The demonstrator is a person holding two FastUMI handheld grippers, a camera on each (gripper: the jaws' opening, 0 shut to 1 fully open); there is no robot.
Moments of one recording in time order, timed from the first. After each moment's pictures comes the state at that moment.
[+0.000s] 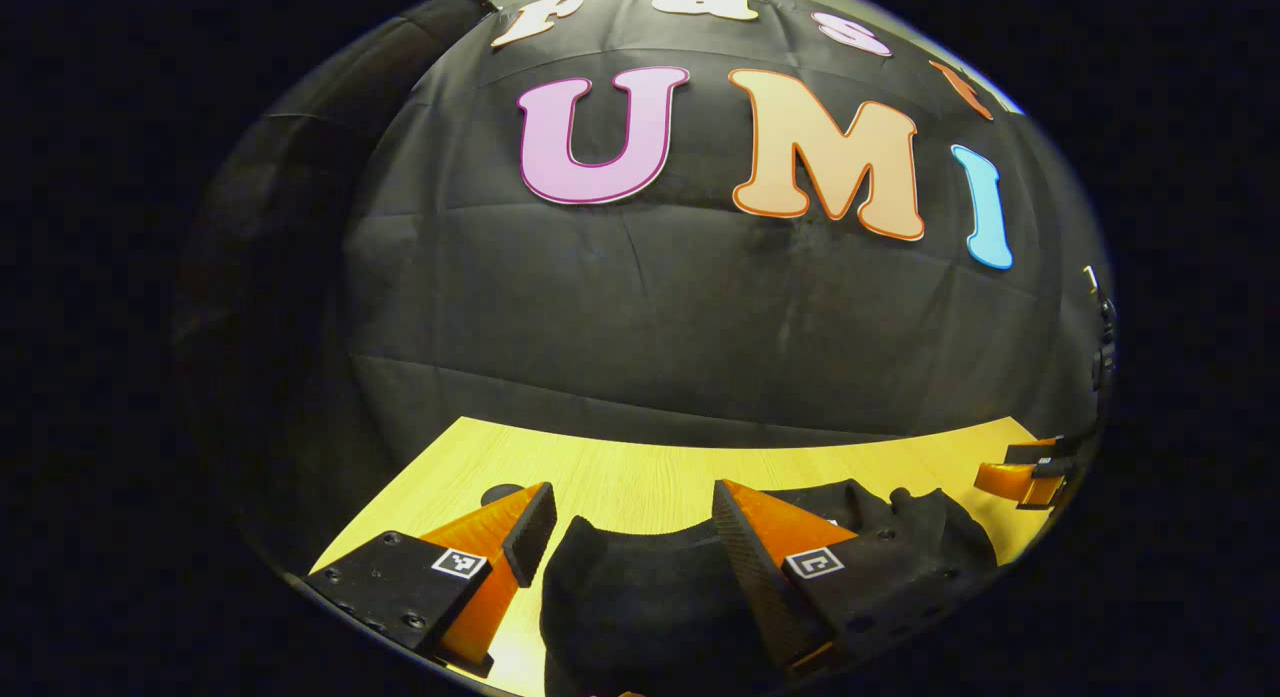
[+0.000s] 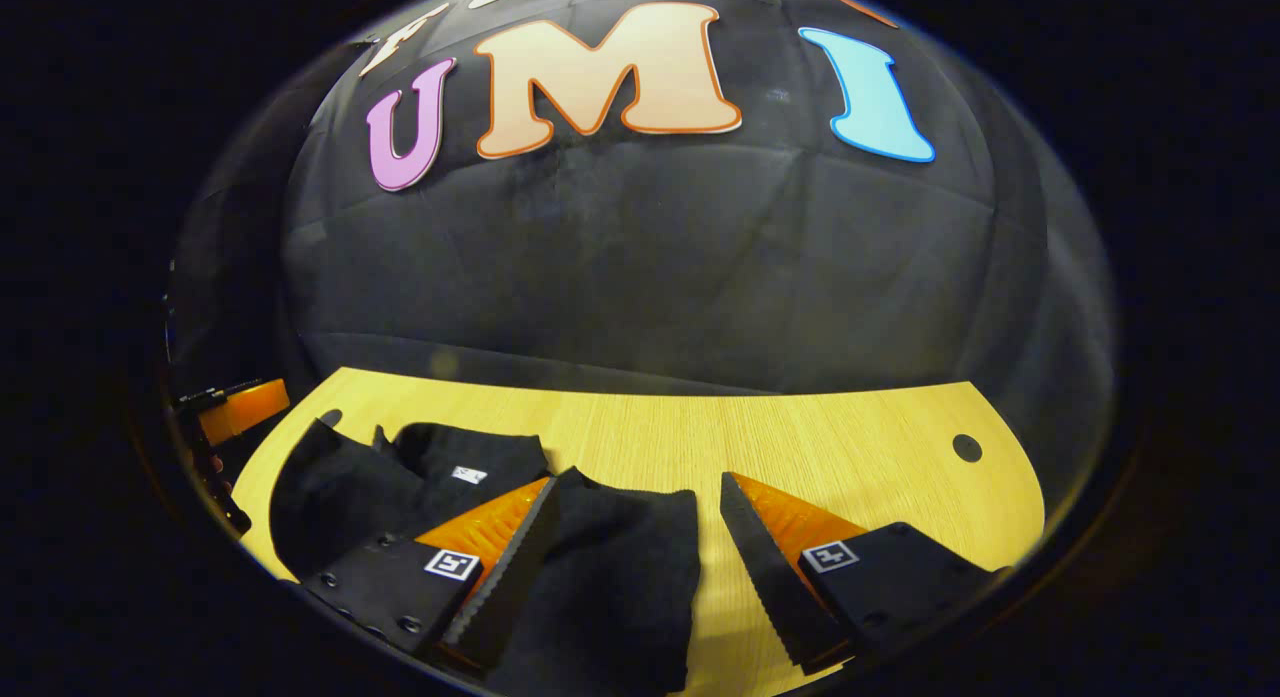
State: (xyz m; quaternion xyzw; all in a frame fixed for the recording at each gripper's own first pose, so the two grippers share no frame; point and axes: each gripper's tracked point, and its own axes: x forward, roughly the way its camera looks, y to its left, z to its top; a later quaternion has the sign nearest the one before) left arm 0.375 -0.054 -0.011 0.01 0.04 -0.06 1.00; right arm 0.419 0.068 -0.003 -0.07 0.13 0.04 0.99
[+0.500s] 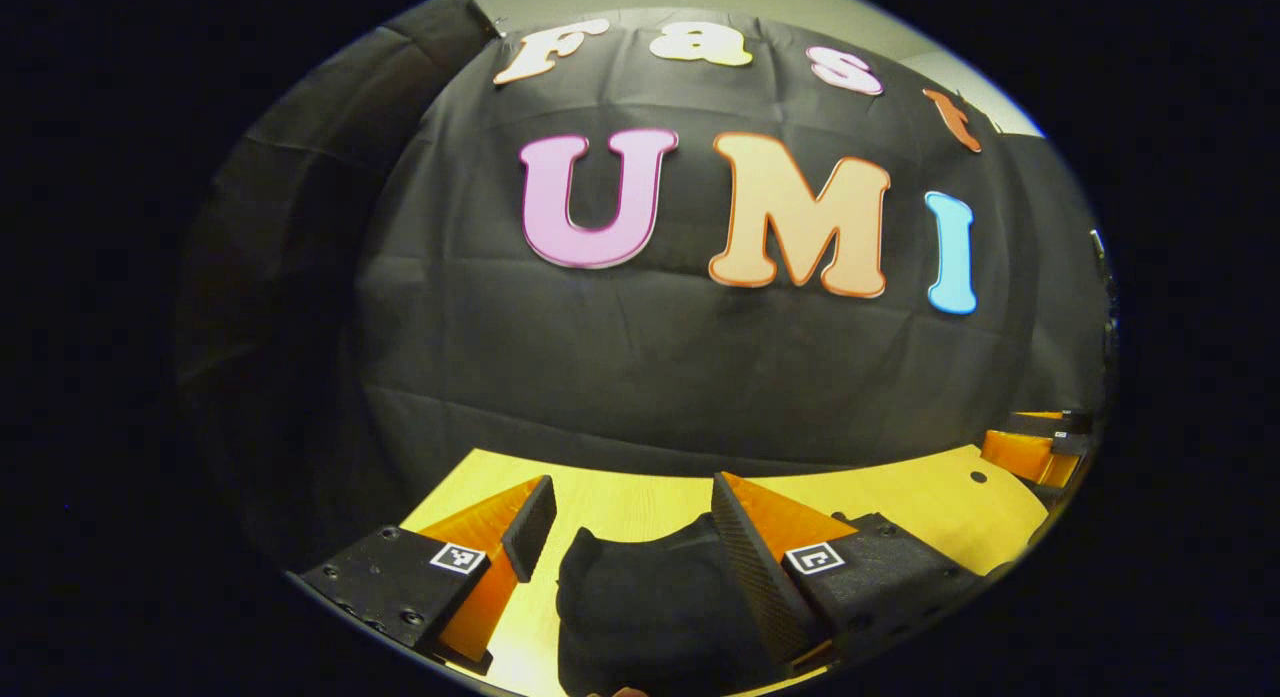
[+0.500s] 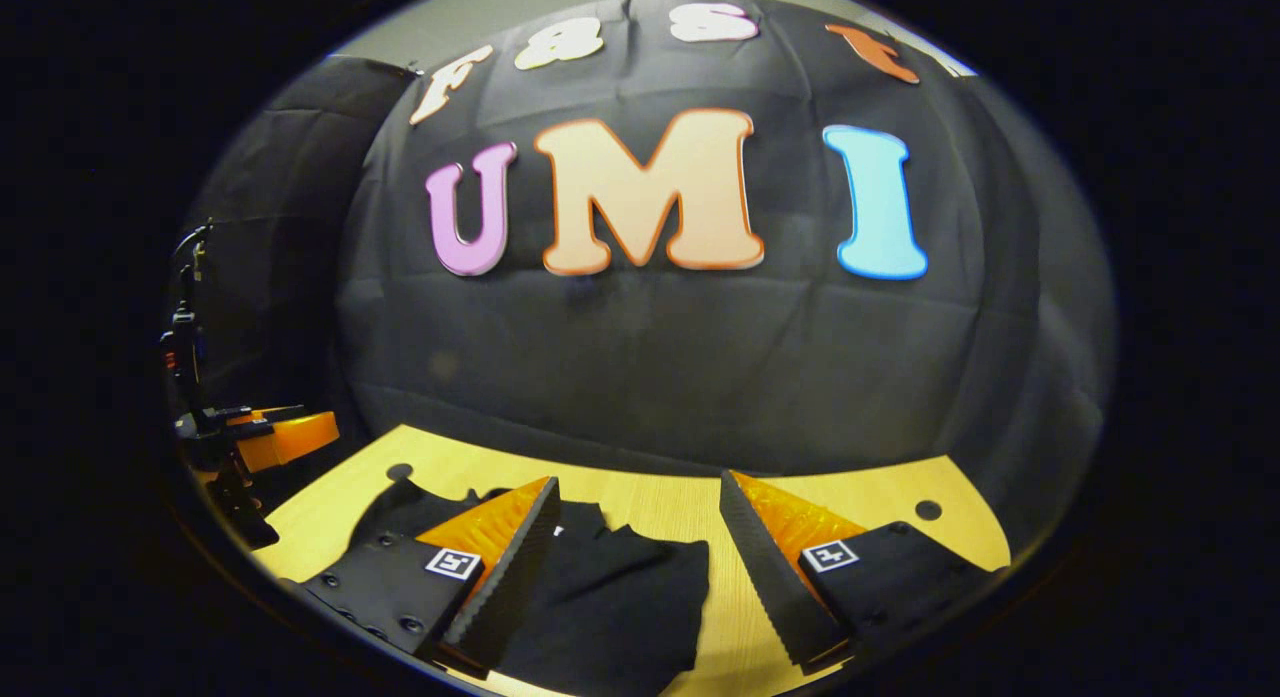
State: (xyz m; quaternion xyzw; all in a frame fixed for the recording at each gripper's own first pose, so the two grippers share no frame) left arm 0.281 -0.050 0.078 0.00 -0.01 -0.07 1.00; right arm 0.299 0.096 0.103 -0.10 0.01 0.08 0.99
